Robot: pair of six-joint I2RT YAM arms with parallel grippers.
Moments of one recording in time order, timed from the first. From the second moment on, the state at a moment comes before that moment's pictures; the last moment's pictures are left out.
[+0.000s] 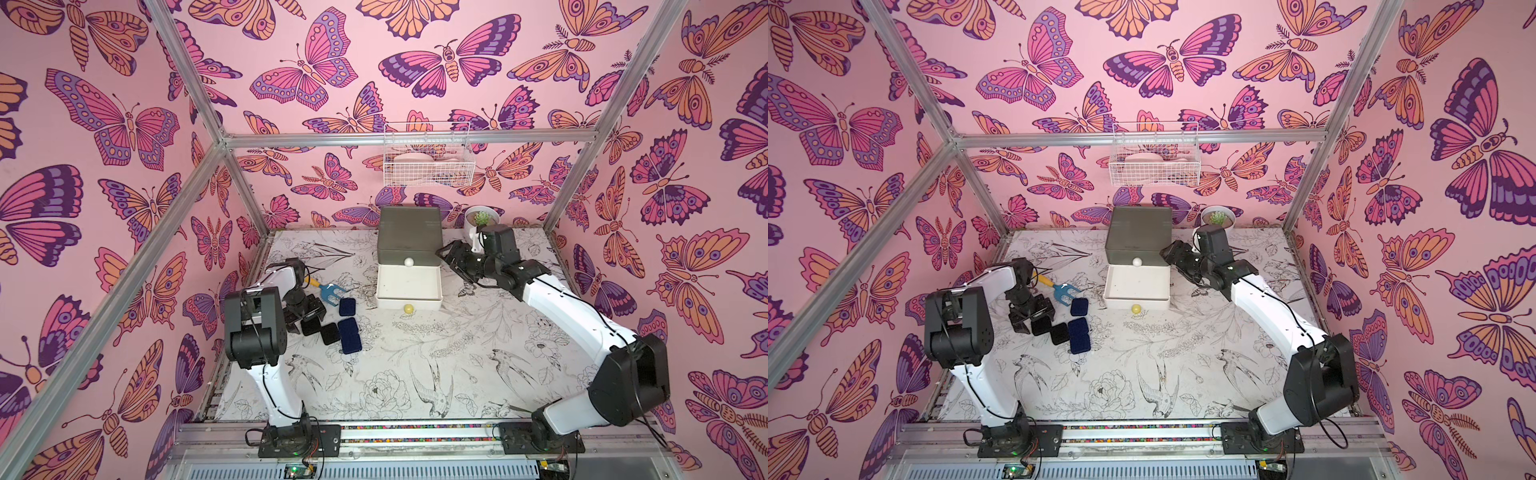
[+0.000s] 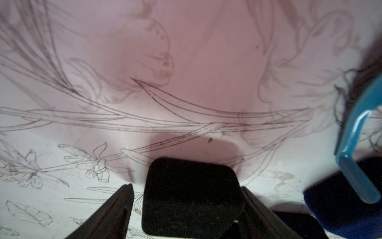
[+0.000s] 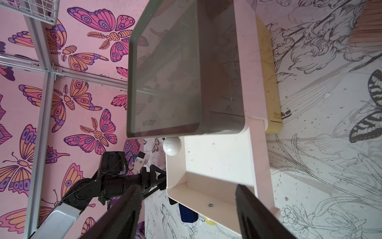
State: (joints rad) left arm 0.11 1.92 1.29 -1.02 0.08 -0.45; right arm 0.47 1.51 1.26 -0.34 -0.32 0.92
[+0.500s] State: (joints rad) left arm 0.10 1.92 1.29 -1.02 0.07 -0.45; right arm 0.47 1.51 1.26 -0.35 -0.32 0.92
